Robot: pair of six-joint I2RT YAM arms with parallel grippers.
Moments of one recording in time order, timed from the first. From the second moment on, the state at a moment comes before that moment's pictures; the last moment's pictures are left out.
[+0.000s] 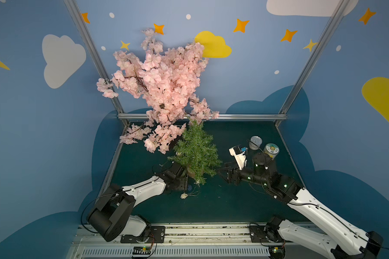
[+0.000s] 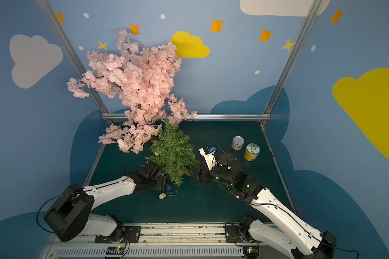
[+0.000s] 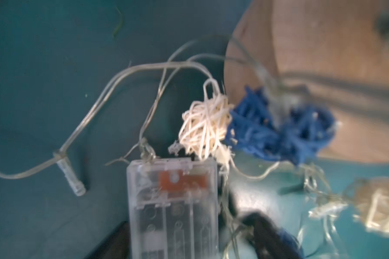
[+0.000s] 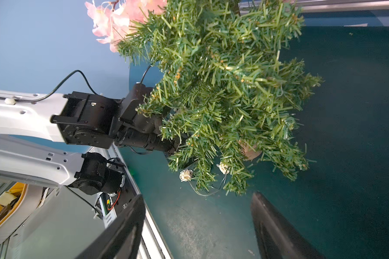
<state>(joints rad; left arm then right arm) -0.62 1.43 0.63 -0.33 -0.09 -0.52 0.78 0.90 0.87 -0.40 -0.28 0.34</state>
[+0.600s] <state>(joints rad) -1.06 1.74 0.98 -0.37 -0.13 -0.72 0.75 0.80 0.85 -0.46 -0.23 0.33</state>
